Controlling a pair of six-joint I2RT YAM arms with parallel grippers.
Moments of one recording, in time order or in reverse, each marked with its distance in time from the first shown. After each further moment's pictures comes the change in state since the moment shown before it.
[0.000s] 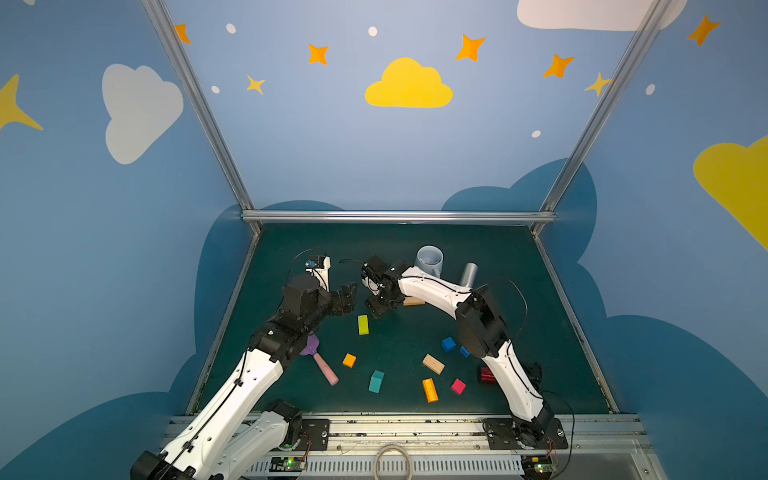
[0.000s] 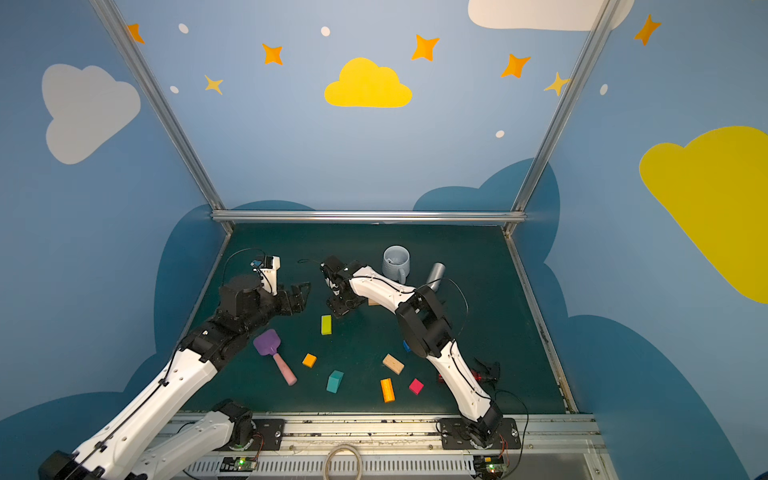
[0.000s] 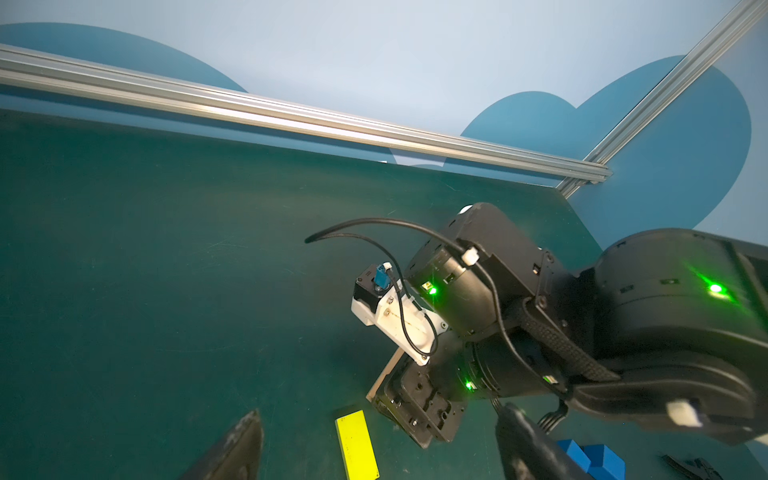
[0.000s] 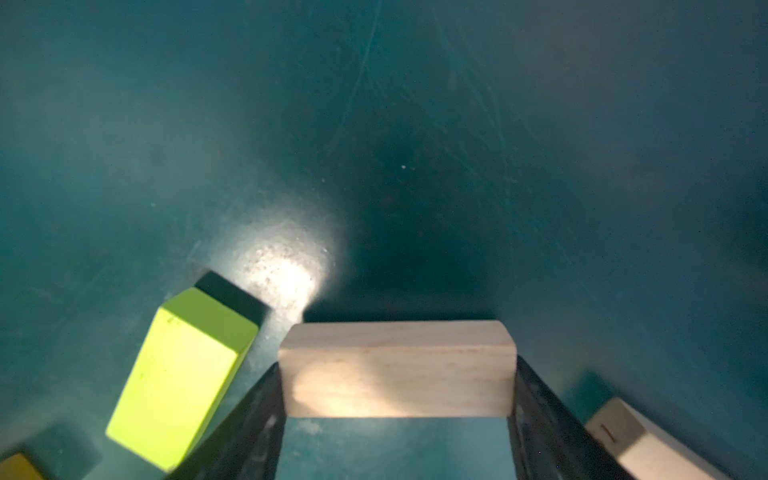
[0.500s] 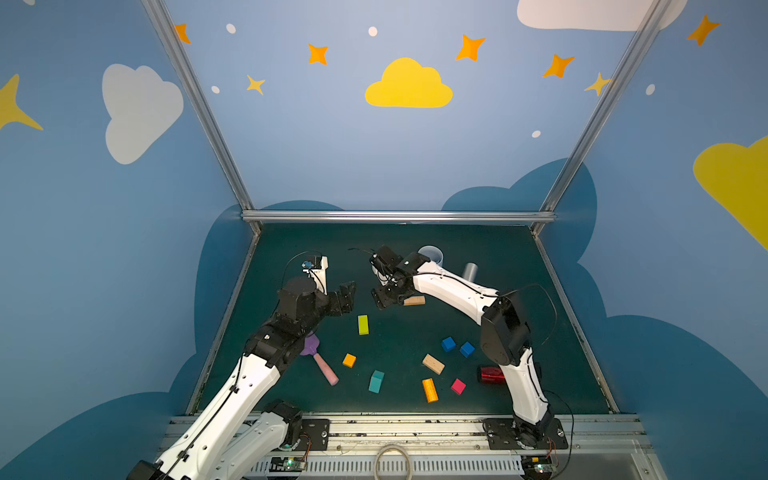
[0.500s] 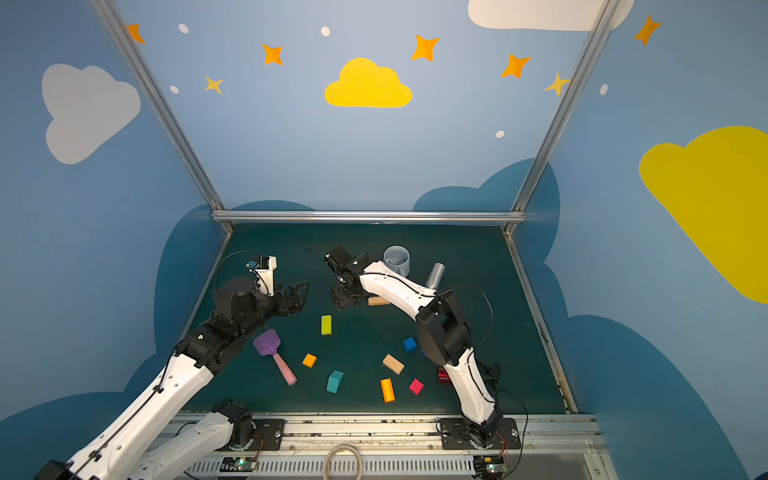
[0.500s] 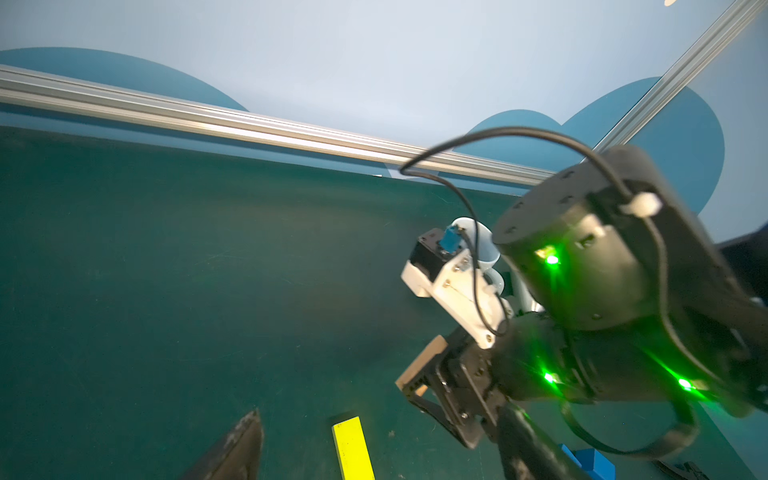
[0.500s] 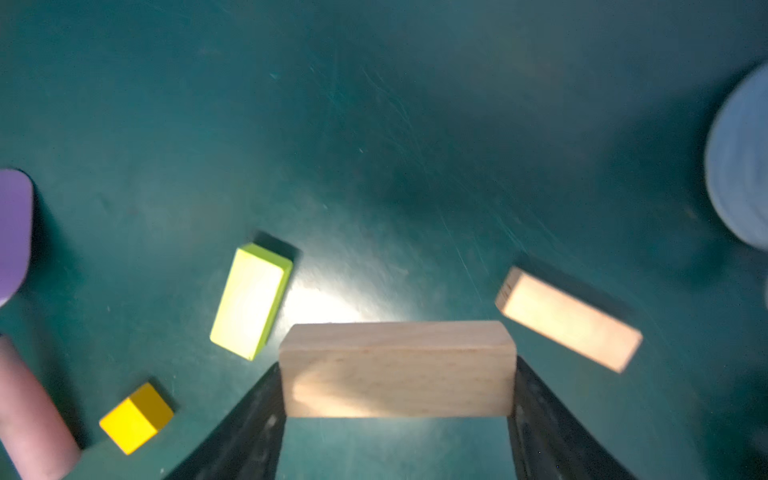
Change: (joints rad) left arm 0.000 -0.034 -0.004 0.007 0.000 0.000; right arm -0.007 -0.219 -0.135 -0.011 0.063 0.168
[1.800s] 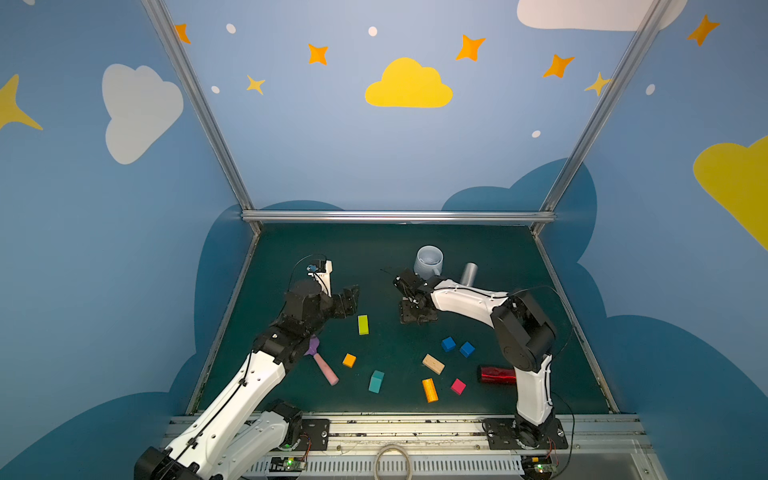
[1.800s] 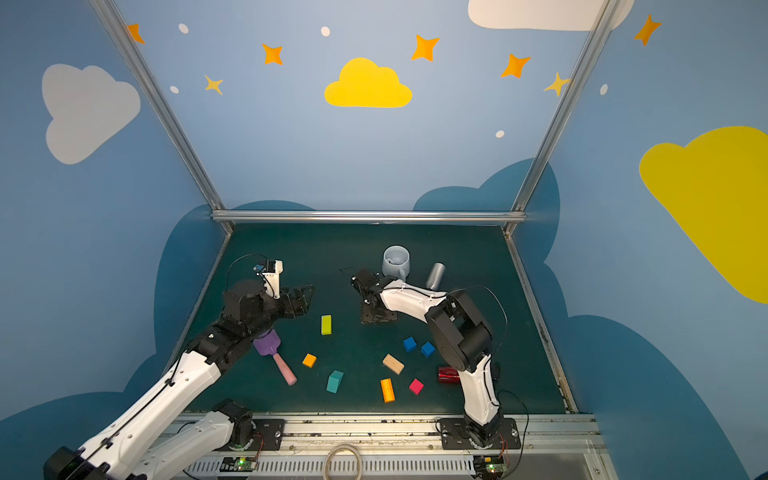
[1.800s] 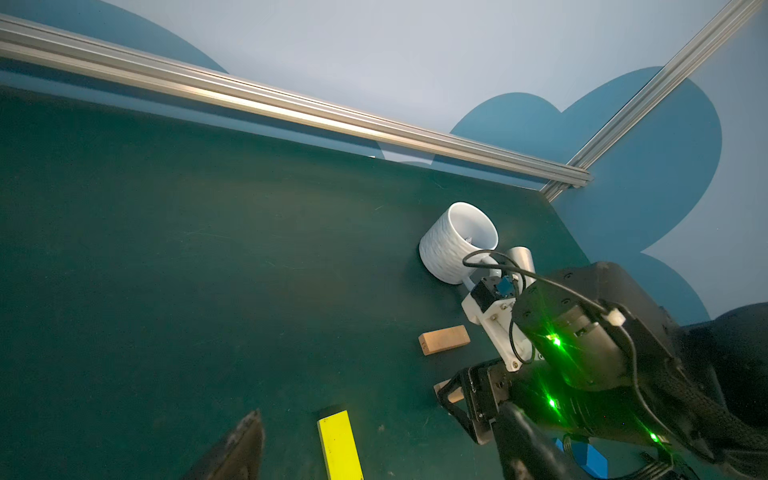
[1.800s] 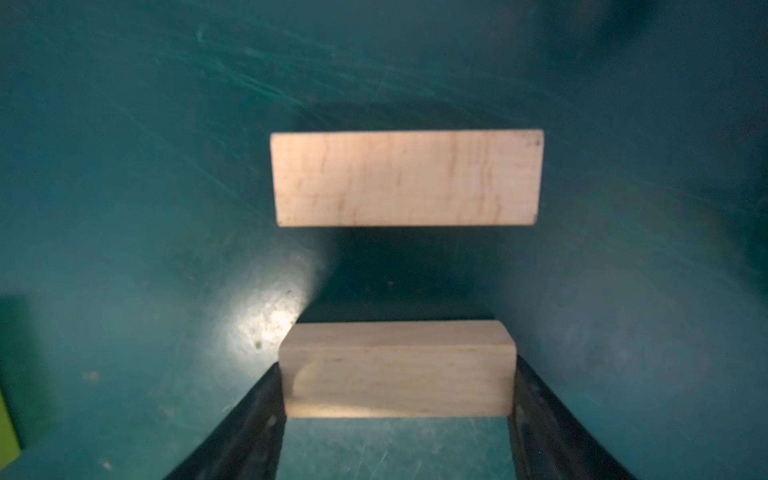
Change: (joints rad) left arm -0.006 0.035 -0.072 0.087 0.033 -0.043; right arm -0.068 -0.131 -0.476 0.248 0.098 0.340
